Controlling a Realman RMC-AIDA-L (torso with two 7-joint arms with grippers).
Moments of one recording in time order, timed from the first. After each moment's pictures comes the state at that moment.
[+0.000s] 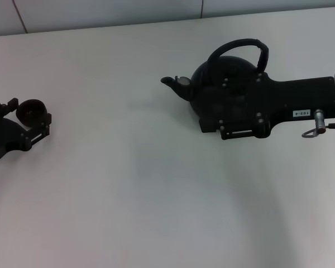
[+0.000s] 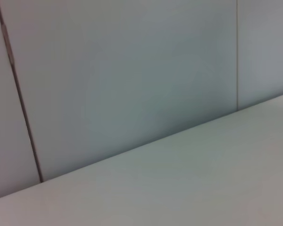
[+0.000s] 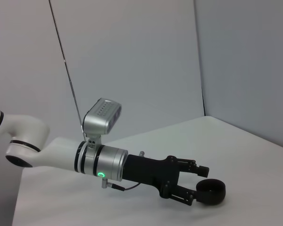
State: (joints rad) left arm -0.42 -2.07 0.83 0.27 1.32 1.00 -0.59; right arm 0.40 2.08 -0.94 -1.04 -1.81 -1.68 1.55
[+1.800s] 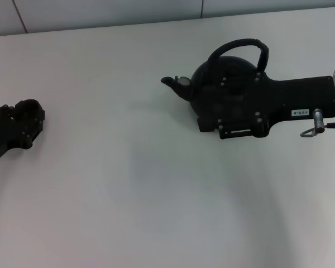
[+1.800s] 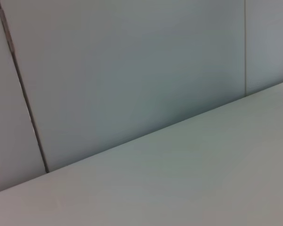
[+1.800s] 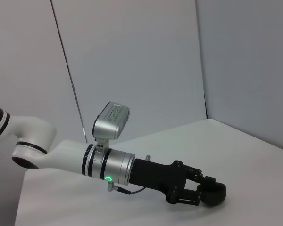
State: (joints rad) left arm -0.45 -2.07 0.83 0.26 1.32 0.94 -0.58; right arm 0.40 2.08 -0.95 -1.04 -1.79 -1.67 1.55
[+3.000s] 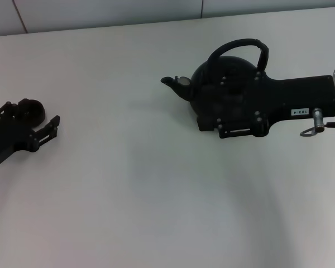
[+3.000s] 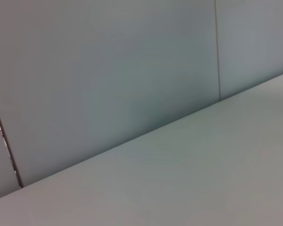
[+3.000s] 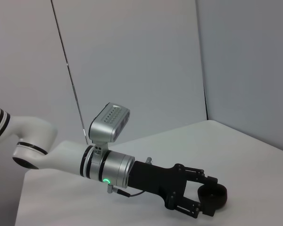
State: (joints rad) left arm -0.44 -2.07 0.89 0.27 1.32 0.98 -0.58; right arm 0.40 2.08 -0.95 -1.04 -1.79 -1.68 1.55
